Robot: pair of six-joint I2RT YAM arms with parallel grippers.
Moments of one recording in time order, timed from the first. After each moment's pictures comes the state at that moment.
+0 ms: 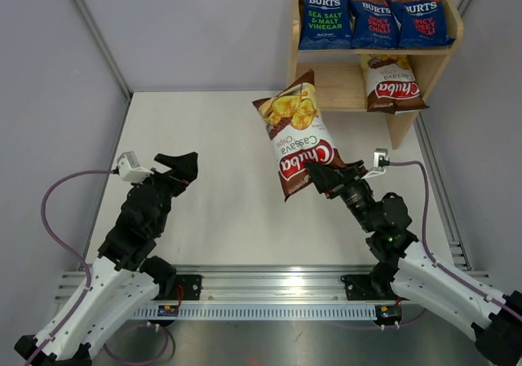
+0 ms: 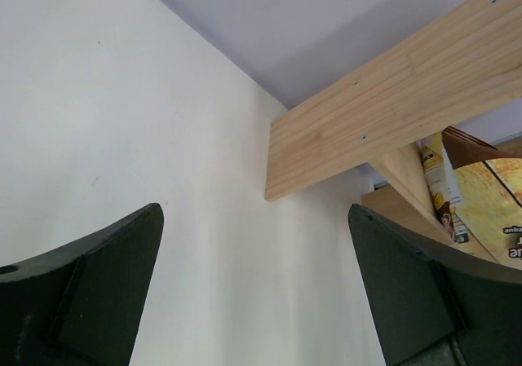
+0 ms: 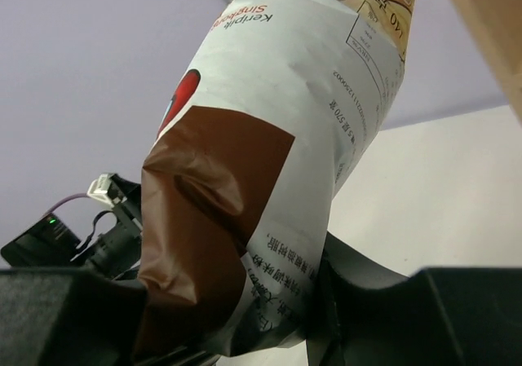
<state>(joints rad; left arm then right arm) -0.54 0.48 0.59 -0.22 -0.50 -0.92 0.76 0.71 0.39 0.71 0.07 0.72</state>
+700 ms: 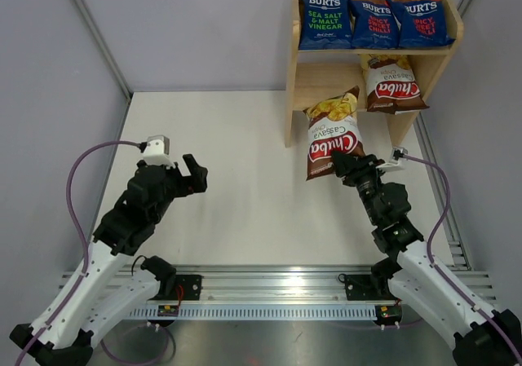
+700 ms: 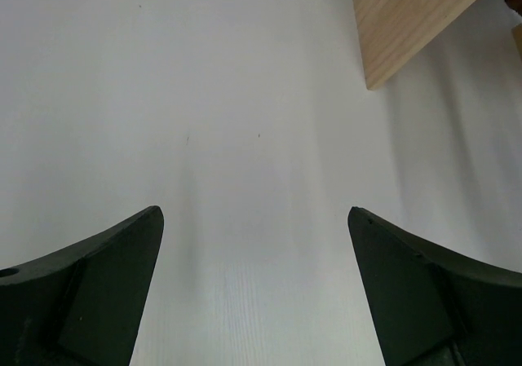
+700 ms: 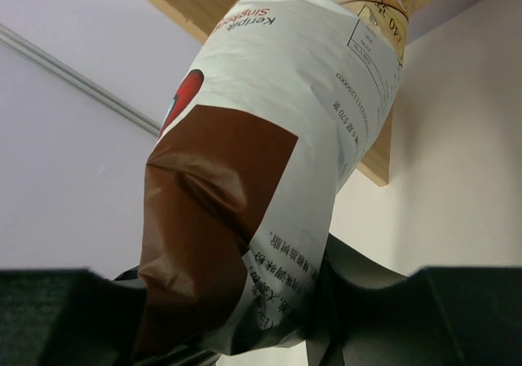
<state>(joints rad) -0.53 0.65 0.83 -0.56 -0.32 -0.45 0.47 0.65 0.38 0.40 0.21 0.81</state>
